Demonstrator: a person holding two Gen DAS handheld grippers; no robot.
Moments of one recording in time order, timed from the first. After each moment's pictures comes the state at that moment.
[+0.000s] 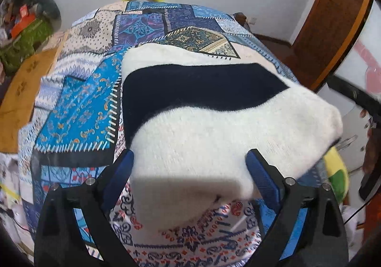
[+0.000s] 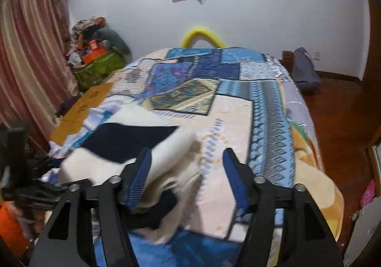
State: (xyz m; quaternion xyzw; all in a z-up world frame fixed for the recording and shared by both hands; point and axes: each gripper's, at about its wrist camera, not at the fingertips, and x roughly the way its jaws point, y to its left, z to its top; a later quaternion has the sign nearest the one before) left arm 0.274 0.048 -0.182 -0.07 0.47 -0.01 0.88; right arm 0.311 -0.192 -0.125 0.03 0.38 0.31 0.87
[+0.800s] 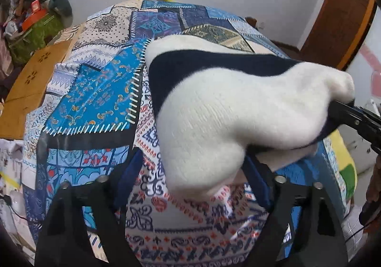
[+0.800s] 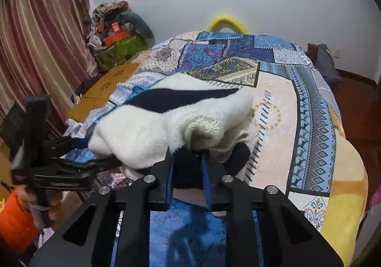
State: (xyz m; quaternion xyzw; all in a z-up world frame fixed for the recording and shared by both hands) left arm 0.245 0.068 -0.203 -0.07 0.46 0.02 0.89; right arm 0.266 -0.143 -0.148 0.01 0.40 0.36 0.85
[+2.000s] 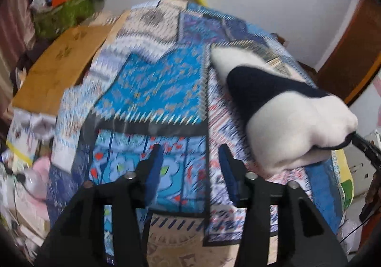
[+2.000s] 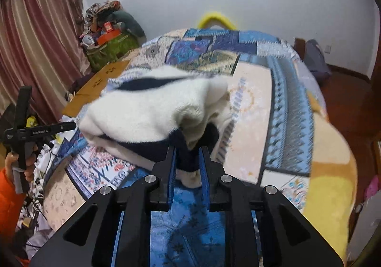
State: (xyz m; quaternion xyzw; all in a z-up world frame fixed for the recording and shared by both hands) left arm 0.198 0.152 -0.174 -0.11 0.44 0.08 0.89; right arm 0.250 -0.186 -0.145 0.00 0.40 0.33 0.85
